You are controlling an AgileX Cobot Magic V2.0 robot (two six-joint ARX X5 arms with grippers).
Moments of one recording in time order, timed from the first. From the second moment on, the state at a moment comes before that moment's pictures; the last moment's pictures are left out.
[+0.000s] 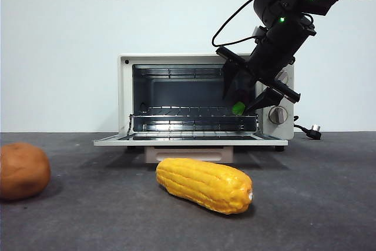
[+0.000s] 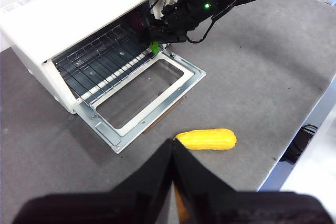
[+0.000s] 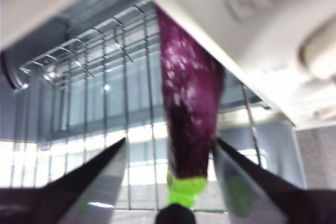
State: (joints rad) left arm -0.49 0.95 1.65 -1.27 0.21 0.18; right arm 0.34 1.94 1.42 -0.16 -0.13 0.64
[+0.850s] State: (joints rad) left arm -0.49 0.95 1.65 -1.27 0.20 0.18; right arm 0.35 1.89 1.45 -0.31 -0.07 0.60
